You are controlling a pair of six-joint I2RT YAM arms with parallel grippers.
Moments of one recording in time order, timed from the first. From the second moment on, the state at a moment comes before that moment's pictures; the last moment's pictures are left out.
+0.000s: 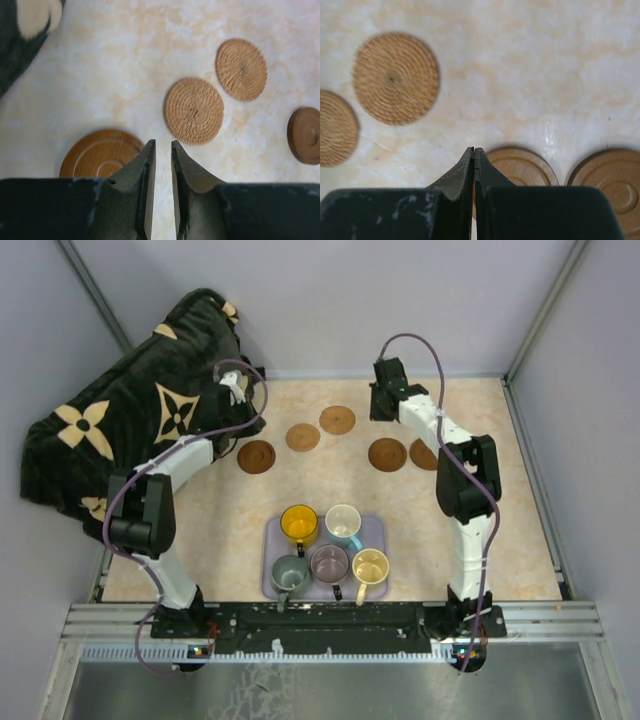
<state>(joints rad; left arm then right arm) -0.20 1.75 1.18 0.05 0.13 -0.35 0.33 2.11 1.73 -0.49 0.14 0.29</state>
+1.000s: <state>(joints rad) -0.34 2.06 1.37 0.26 0.28 -0.18 0.42 2.47 2.22 -0.50 0.00 0.29</state>
